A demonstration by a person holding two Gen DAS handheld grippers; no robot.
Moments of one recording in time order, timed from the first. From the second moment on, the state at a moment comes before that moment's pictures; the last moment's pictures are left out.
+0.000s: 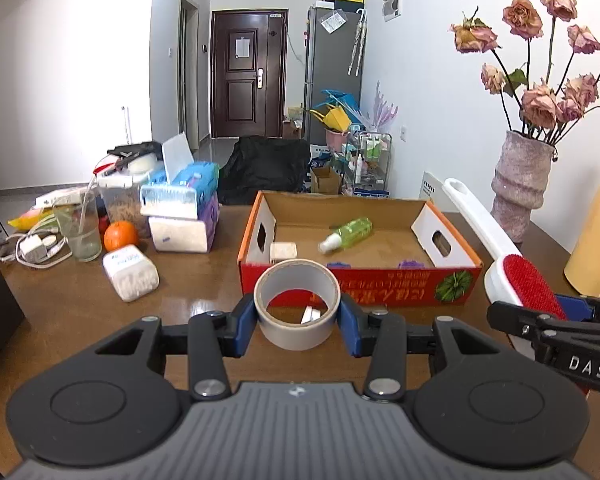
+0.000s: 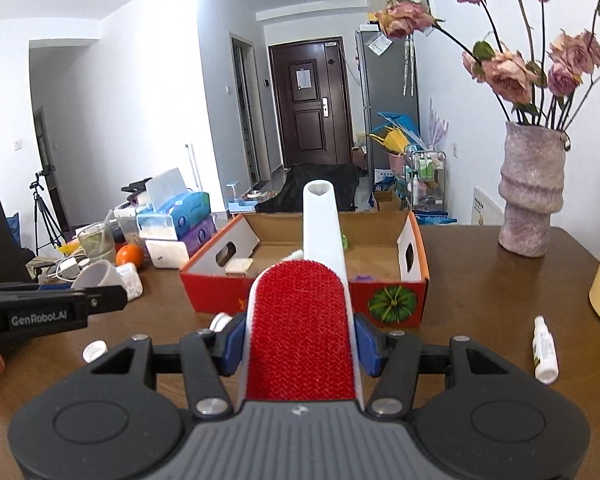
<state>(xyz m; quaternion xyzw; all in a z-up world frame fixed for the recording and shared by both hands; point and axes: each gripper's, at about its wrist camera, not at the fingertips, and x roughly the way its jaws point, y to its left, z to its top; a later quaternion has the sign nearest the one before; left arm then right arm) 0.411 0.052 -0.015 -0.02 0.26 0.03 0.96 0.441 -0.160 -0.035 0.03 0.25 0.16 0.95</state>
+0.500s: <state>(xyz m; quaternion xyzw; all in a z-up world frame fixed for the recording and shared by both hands) 0.463 0.035 0.025 -0.01 0.25 0.05 0.97 0.488 -0.156 0.002 0.04 0.24 0.15 0.96</state>
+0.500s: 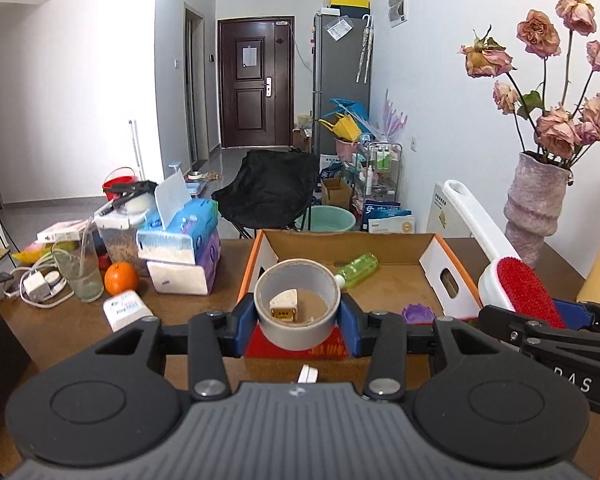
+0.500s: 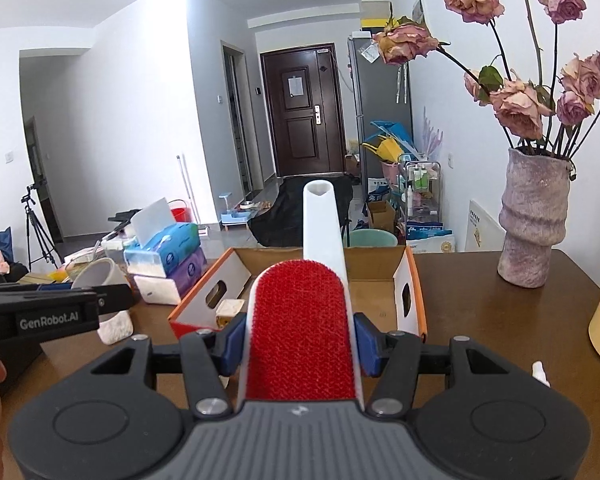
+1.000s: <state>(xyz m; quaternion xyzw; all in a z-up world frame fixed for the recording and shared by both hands) 0.535 0.036 0.039 -0.01 0.26 0.07 0.96 0.562 -0.153 0.021 0.05 0.25 0.14 0.96</state>
